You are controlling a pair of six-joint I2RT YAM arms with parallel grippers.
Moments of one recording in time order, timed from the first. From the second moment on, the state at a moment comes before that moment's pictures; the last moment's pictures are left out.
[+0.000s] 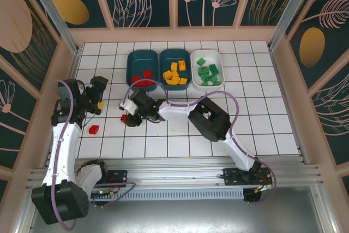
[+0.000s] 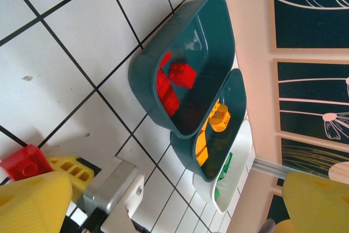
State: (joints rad) left arm 0.17 0.96 0.82 -0.53 0.43 -1.13; right arm 1.05 2.31 1.62 -0.08 -0.31 -0.05
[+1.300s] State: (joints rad) left arm 0.17 0.89 0.54 -0.39 0.40 -1.06; right arm 0.68 2.01 1.48 -0.09 -0.12 0.22
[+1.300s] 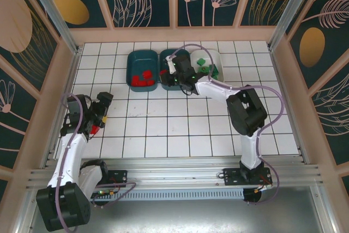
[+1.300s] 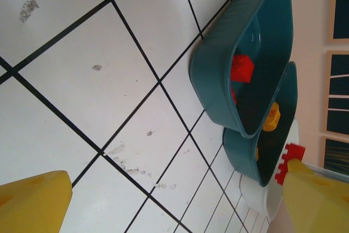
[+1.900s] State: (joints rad) left arm 0.17 0.80 0.56 -0.61 0.21 -1.04; right arm 0.74 2.26 1.85 -0.21 -0.15 0.28
